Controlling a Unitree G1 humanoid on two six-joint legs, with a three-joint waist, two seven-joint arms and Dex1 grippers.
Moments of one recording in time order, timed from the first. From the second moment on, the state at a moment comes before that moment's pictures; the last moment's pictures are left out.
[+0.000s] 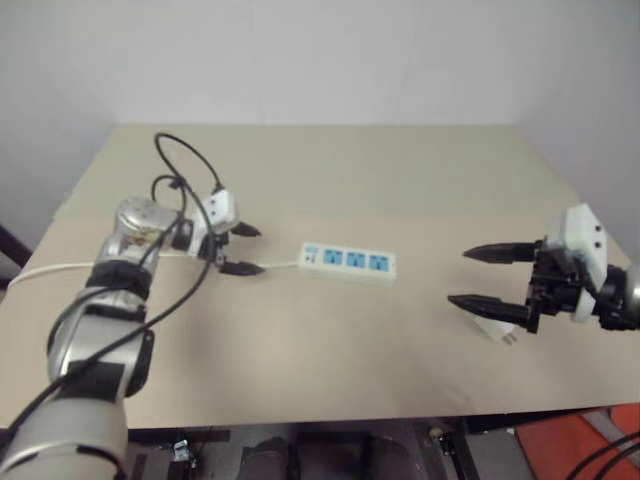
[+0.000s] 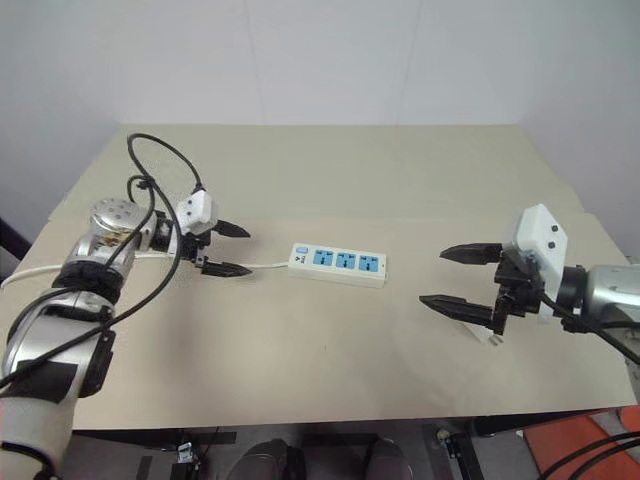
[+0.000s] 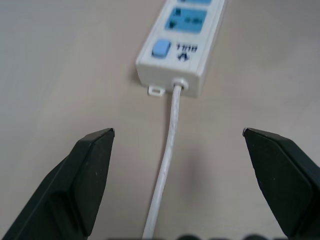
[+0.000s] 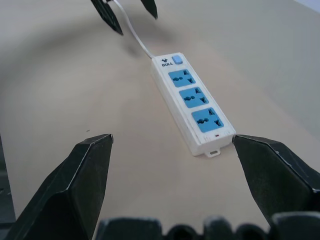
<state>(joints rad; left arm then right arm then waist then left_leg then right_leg) -1.10 0.61 -0.21 1.10 0.00 -0.23 -1.43 -0.19 -1.02 -0.36 -0.39 0.65 0.62 1.09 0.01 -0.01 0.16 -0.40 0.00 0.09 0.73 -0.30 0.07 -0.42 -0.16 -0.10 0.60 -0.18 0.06</state>
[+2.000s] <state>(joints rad) -0.40 0.80 -0.14 0.14 -0.16 0.11 -1.56 -0.15 -1.02 -0.41 -0.39 0.73 0.65 1.08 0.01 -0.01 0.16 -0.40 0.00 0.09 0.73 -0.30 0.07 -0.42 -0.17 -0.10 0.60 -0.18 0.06</state>
